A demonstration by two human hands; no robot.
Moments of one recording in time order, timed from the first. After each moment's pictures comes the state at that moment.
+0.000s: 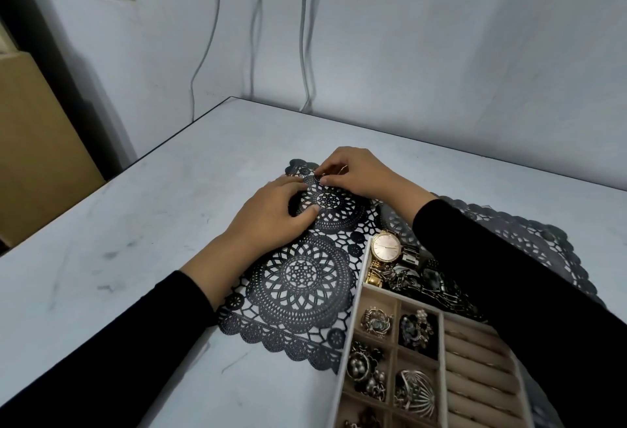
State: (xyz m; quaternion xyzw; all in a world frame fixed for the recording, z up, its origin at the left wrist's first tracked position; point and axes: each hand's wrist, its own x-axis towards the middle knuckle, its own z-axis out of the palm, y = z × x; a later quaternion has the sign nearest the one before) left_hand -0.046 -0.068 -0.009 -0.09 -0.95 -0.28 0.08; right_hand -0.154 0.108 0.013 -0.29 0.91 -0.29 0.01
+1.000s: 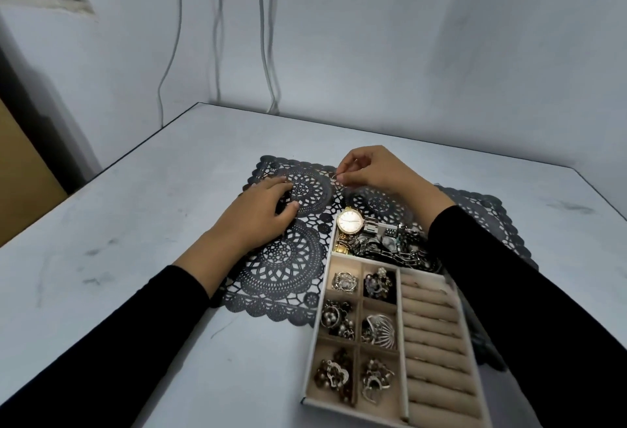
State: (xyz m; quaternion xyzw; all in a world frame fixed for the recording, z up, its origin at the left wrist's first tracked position) left_hand -0.032 -0.056 -0.011 -0.15 -0.97 -0.20 0.06; right_hand -0.086 0.175 0.036 -0.11 0.87 -0.49 0.06
